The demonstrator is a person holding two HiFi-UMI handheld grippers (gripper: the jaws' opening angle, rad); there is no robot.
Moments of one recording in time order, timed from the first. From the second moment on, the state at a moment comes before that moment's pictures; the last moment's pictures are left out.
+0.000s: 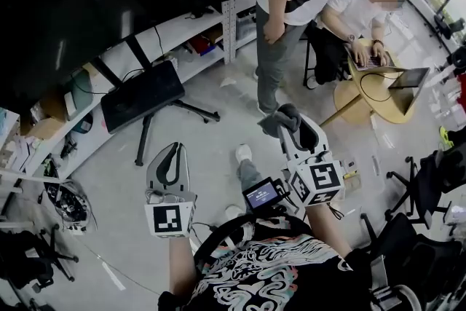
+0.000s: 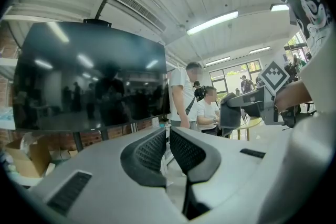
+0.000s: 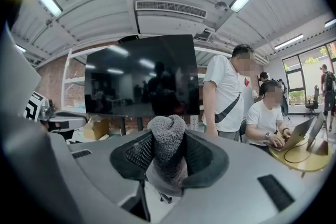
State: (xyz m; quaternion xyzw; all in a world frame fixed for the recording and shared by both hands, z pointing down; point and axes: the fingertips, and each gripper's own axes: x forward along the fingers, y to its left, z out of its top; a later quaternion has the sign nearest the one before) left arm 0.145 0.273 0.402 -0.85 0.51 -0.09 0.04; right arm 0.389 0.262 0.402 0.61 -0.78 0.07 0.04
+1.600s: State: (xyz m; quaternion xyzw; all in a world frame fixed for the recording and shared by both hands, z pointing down) left arm 0.221 -0.113 0.399 -0.82 0.57 -0.08 0.01; right arm 0.441 -0.198 0.436 0.62 -0.78 0.06 0.09
